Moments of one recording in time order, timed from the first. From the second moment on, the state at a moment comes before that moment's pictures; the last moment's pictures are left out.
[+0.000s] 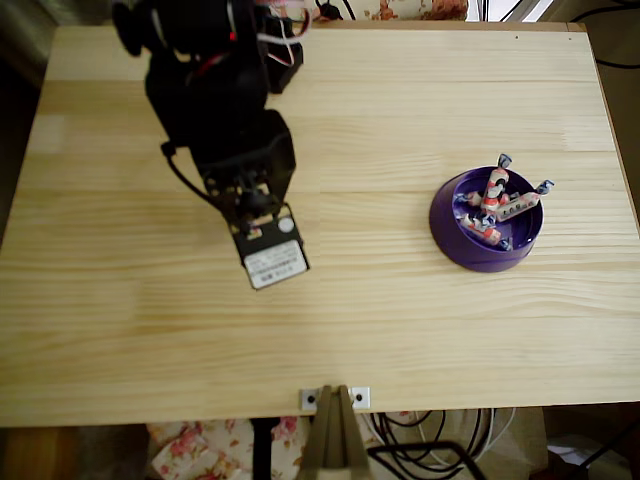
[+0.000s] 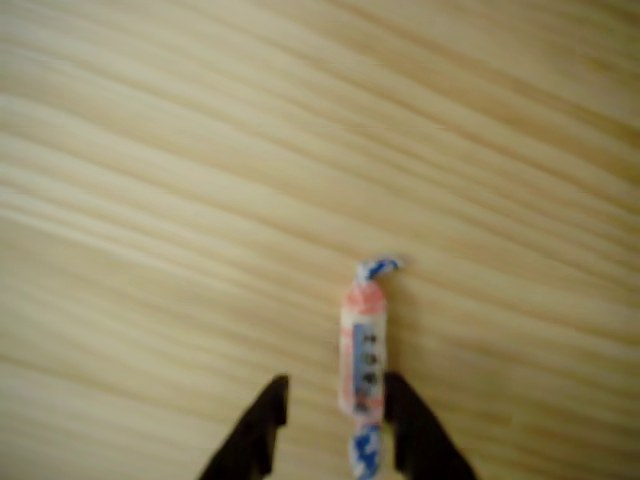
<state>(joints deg) -4.0 119.9 140.4 47.0 -12.7</state>
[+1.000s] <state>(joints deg) -2.2 109.8 136.7 42.9 -15.1</state>
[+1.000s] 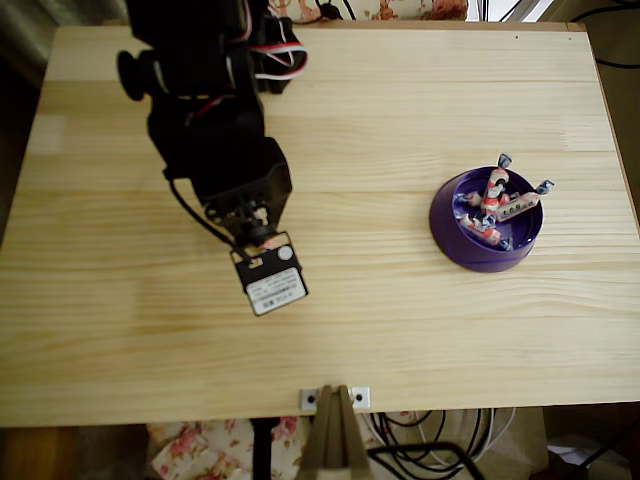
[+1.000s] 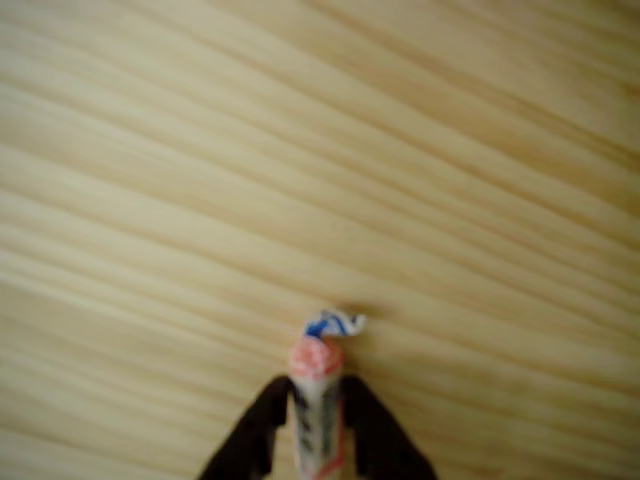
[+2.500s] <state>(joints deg) -21.2 168.0 147.3 51.2 6.2</state>
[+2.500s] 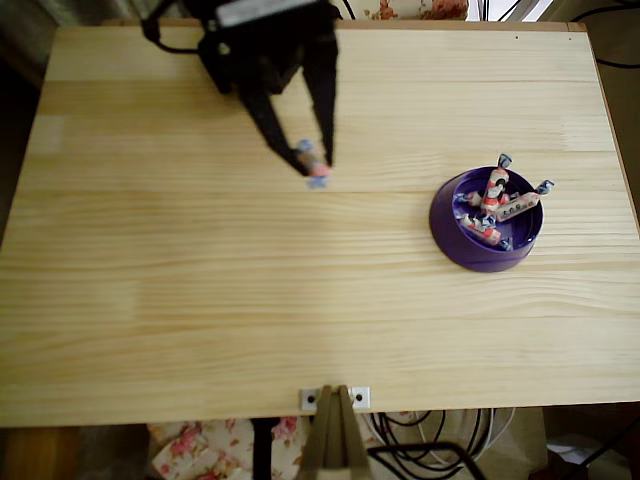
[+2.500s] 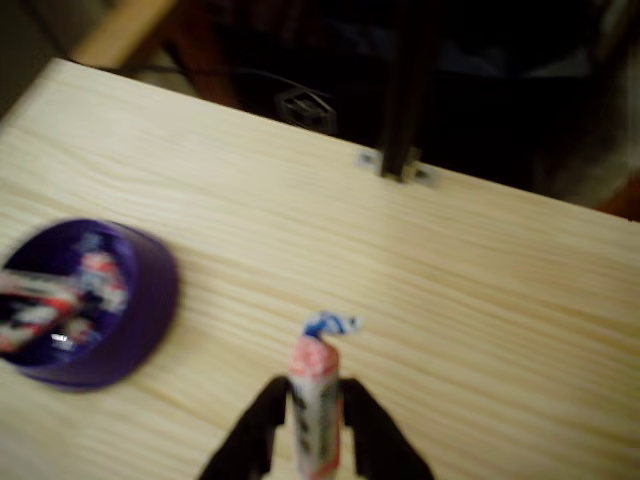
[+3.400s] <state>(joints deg) -50.9 110.7 114.0 32.2 16.8</state>
